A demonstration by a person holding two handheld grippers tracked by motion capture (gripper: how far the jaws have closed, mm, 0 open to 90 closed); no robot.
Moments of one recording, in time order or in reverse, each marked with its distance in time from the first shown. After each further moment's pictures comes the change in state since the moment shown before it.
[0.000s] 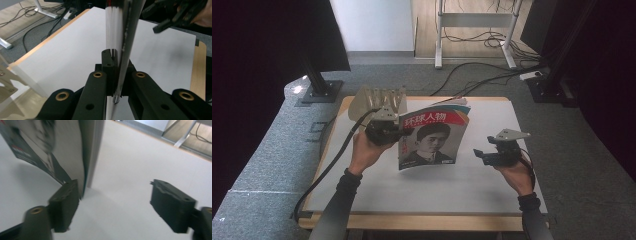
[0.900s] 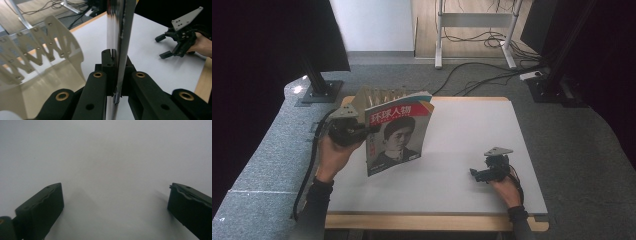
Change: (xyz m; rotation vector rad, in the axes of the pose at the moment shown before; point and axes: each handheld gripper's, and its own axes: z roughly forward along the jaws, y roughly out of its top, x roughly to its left) left arm 0.021 -0.030 -0.075 -0.021 0.142 -0.149; right arm 0.001 -0.076 0.056 0.187 -0.075 0.113
